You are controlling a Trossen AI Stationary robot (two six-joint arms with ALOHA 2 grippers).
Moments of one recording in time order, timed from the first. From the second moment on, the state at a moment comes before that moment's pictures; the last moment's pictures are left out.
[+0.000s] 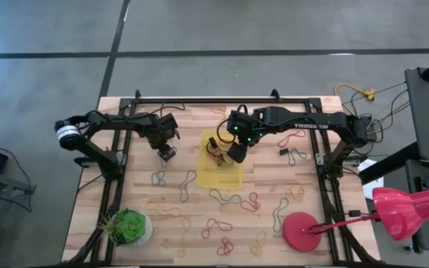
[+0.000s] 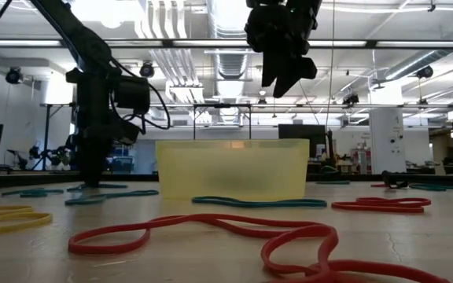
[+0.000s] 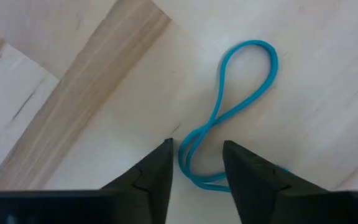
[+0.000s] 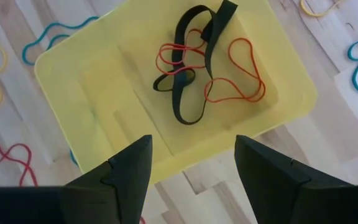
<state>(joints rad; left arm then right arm) 0.55 1.50 0.71 -0.70 0.09 -0.18 -0.15 1.72 1.55 -1.01 -0.03 0.46</state>
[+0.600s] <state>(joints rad) 0.43 1.48 0.76 -0.64 0.16 -0.26 -0.16 1.72 1.55 -1.04 -0.02 0.40</state>
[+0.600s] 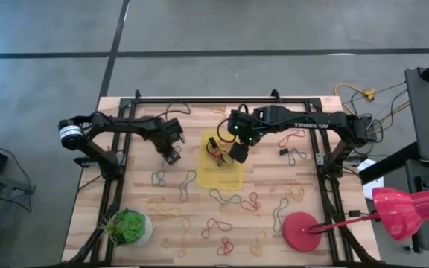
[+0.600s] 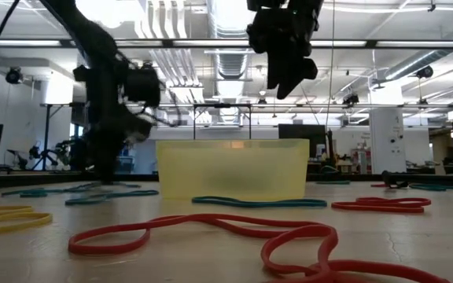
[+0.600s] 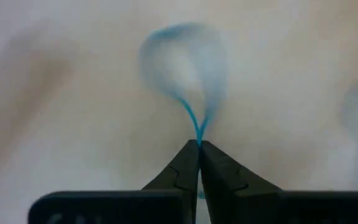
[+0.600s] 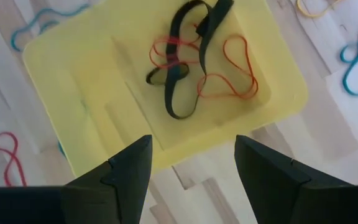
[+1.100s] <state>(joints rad) 0.39 1.34 1.16 -0.48 0.29 -0.34 -0.14 1.56 1.46 -1.17 0.02 0.39</state>
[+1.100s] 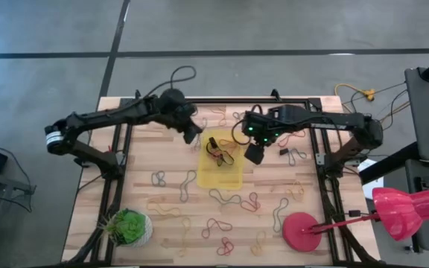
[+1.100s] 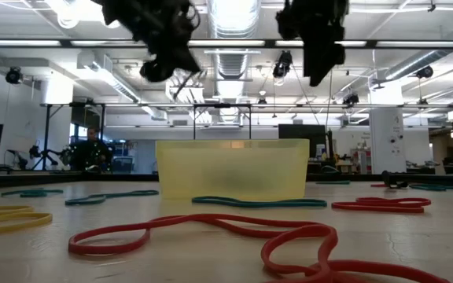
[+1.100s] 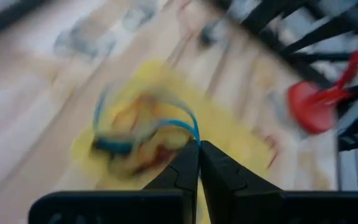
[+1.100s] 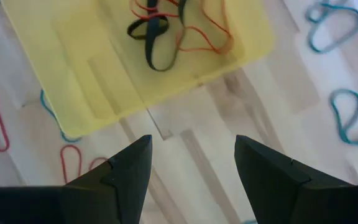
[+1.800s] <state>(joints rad) 0.26 1.76 1.40 -0.63 0.25 -0.23 -0.15 1.33 1.16 -1.04 0.08 0.56</state>
